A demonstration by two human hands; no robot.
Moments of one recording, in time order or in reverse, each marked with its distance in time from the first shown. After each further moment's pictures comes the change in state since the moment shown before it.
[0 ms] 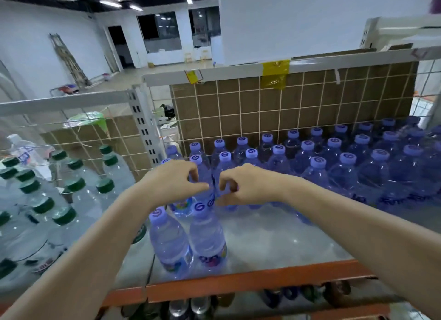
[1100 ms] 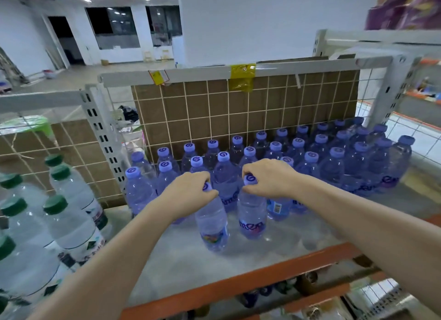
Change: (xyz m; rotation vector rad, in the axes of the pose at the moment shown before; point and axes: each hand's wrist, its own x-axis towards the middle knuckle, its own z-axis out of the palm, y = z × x) left_hand 0.045 0.050 0.053 -0.158 0.003 0.166; right_hand -0.039 0.056 -0.022 -0.414 0.130 0.355
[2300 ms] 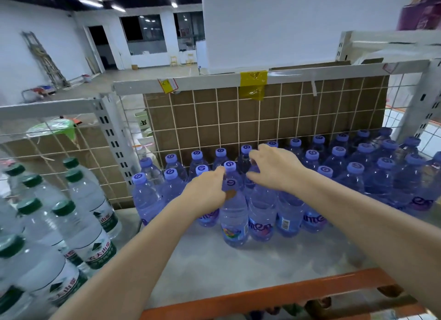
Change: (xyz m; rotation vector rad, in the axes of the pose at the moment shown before) left_hand 0.031 0.034 0.002 0.007 0.019 -0.091; right_hand 0.036 0.021 -0.018 -0.065 0.206 -0.024
